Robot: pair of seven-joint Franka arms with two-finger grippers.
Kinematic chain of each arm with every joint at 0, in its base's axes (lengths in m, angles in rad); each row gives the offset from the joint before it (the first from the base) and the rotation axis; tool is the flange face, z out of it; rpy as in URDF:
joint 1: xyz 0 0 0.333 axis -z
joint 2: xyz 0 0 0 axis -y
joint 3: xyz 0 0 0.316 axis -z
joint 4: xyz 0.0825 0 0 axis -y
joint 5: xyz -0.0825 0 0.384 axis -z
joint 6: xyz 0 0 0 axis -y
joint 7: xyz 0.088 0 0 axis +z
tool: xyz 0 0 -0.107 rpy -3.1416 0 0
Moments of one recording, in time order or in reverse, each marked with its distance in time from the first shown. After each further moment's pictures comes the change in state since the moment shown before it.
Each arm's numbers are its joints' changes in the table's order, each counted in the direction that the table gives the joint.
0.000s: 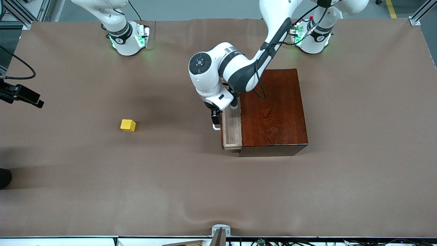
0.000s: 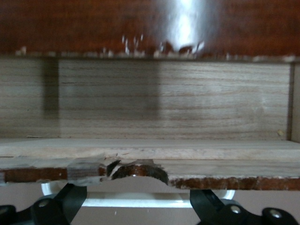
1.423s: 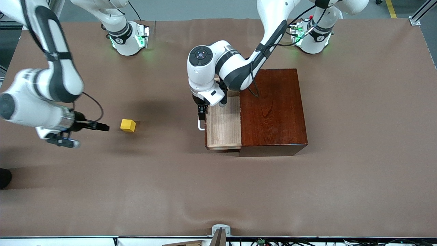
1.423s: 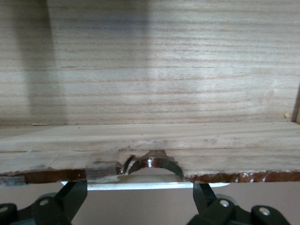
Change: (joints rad) left arm -0.013 0.000 0.076 -0.033 0.061 0.233 0.005; right arm -0.024 -0.166 0.010 -0.400 -0.183 0.368 -0.006
